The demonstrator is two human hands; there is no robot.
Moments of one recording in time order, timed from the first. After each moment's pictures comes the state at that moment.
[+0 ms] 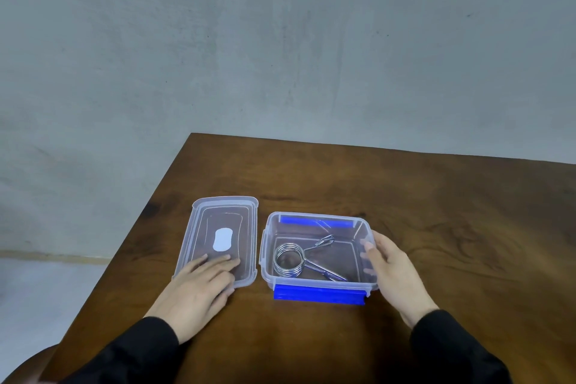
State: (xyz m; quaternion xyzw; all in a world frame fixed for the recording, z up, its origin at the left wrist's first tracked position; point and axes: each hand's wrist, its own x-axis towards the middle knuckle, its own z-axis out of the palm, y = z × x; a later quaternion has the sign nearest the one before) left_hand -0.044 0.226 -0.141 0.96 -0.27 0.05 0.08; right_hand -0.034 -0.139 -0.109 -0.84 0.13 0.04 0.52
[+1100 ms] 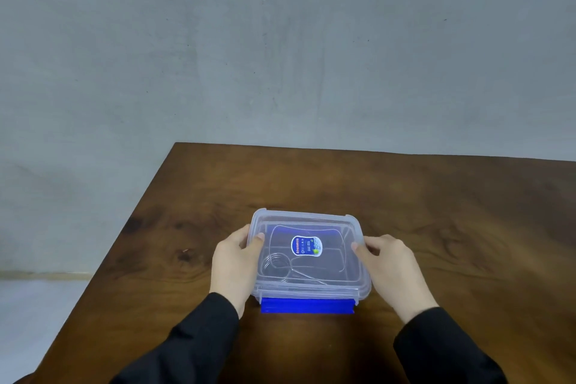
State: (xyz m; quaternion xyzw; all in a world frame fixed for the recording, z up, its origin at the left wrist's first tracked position) left_hand -0.016 0.102 -0.065 0.73 0.14 -0.01 0.67; right_hand -0.030 -0.135 -0.065 -0.92 0.17 -0.01 0.37
